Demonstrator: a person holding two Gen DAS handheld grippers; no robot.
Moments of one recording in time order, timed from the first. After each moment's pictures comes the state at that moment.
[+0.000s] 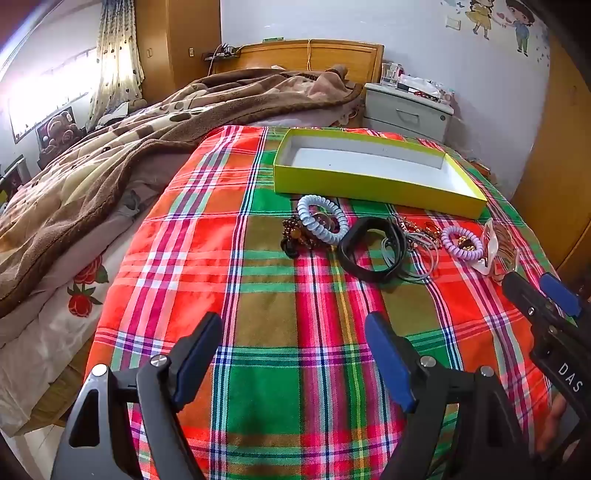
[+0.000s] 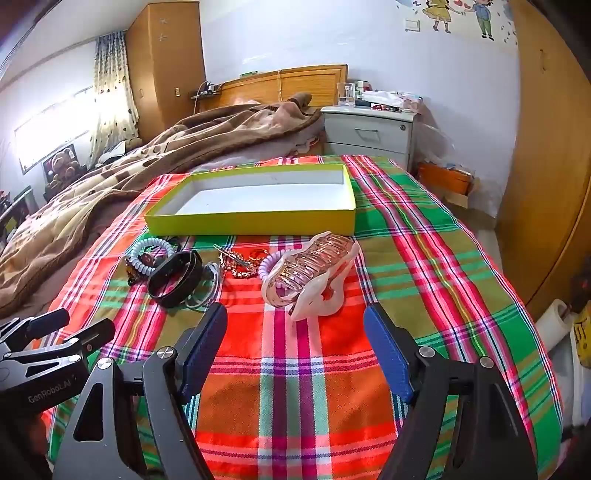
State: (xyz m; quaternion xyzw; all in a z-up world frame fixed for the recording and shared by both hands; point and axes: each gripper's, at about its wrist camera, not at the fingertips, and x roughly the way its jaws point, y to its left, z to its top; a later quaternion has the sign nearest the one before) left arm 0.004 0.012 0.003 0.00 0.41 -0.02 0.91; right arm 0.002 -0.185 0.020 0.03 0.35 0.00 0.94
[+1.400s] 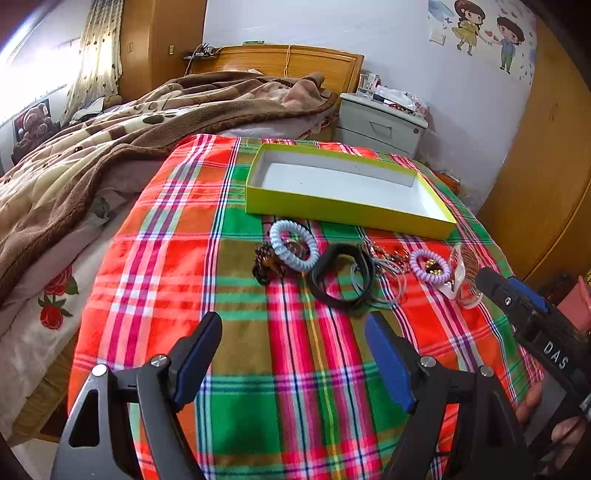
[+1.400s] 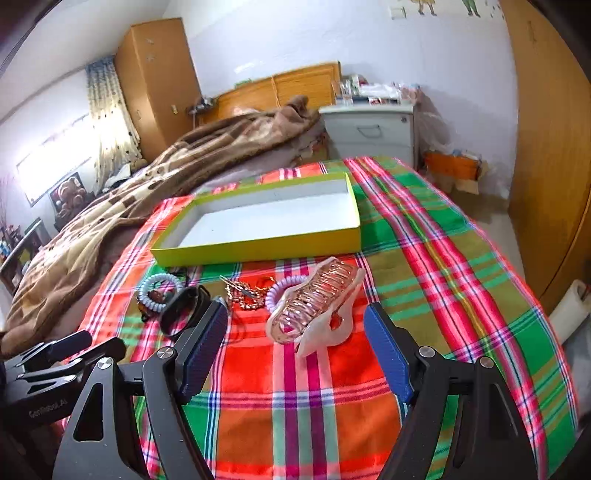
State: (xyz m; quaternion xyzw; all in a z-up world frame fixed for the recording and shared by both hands) left arm 0.022 0.019 0.020 -0.04 0.41 -0.08 0.91; right arm 0.029 -0.201 0.028 0.09 0.36 0.00 0.93
